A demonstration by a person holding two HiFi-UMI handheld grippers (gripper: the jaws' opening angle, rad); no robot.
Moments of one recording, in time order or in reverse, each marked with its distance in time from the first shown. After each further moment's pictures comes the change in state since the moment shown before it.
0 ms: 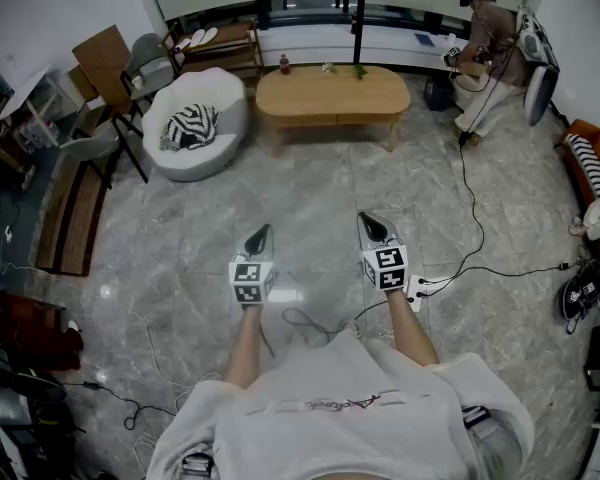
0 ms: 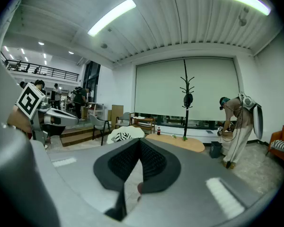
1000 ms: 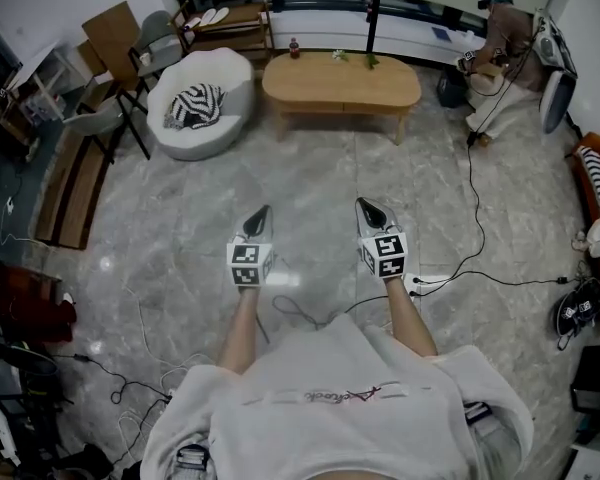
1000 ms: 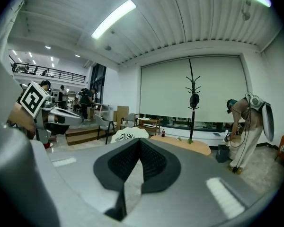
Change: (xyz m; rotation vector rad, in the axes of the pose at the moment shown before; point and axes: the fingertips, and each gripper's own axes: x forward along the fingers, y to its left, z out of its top) left arm 0.048 -0.023 0.016 0.001 0.001 0.051; right arm 0.026 -0.049 0.002 -0.023 -0.022 0.088
